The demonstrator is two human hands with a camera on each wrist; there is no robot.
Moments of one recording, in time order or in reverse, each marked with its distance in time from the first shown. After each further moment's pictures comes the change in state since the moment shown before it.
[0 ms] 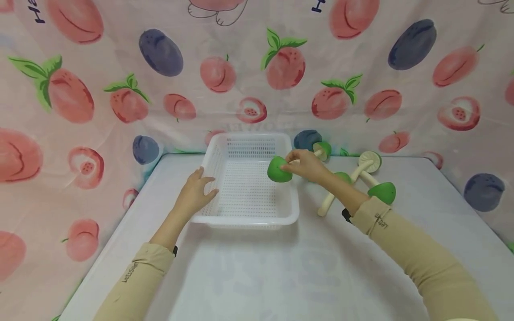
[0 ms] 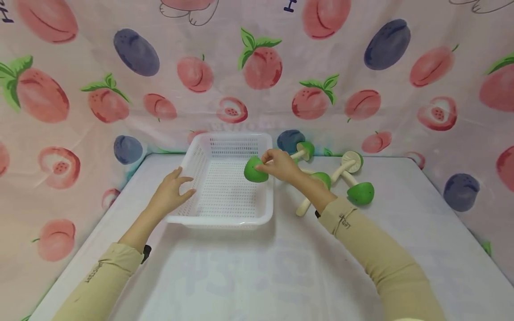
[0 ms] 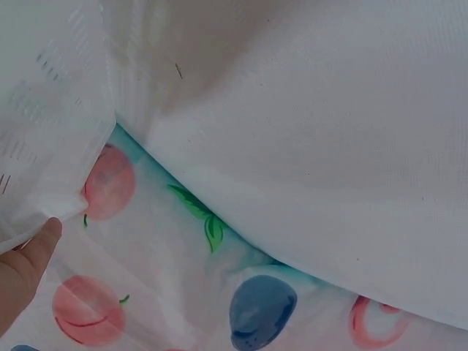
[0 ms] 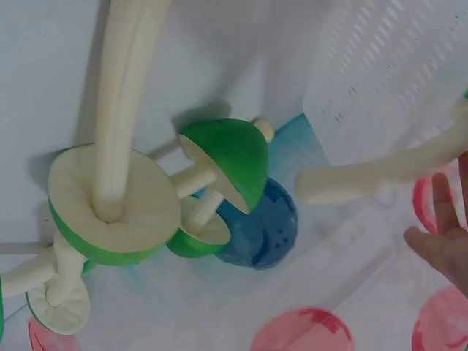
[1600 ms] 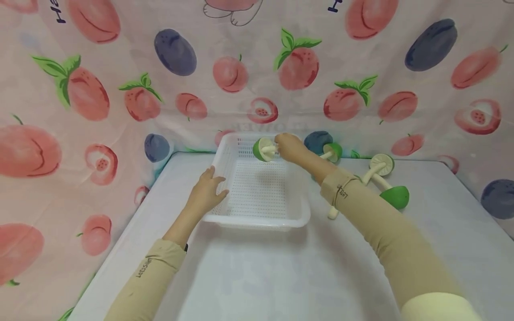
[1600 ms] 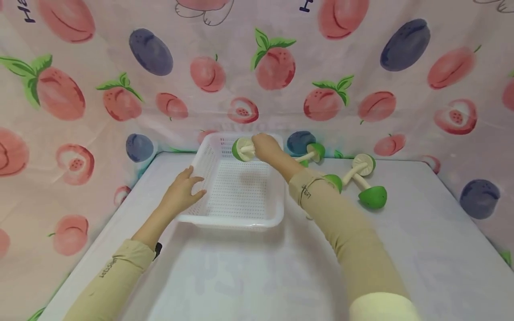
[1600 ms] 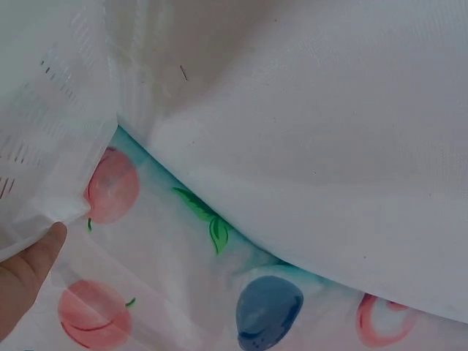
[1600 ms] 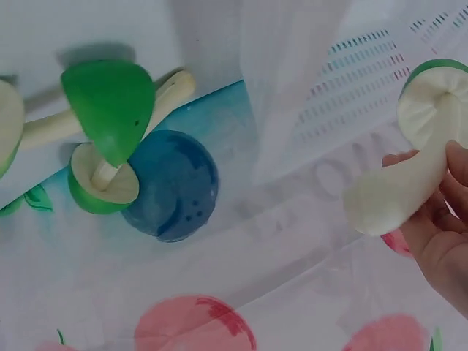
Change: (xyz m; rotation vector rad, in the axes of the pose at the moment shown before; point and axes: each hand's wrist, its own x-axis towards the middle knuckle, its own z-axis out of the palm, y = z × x) left_hand 0.000 0.003 -0.001 0.070 -0.008 0.010; right_hand 0.083 -0.045 0.015 -0.507 -0.109 -0.046
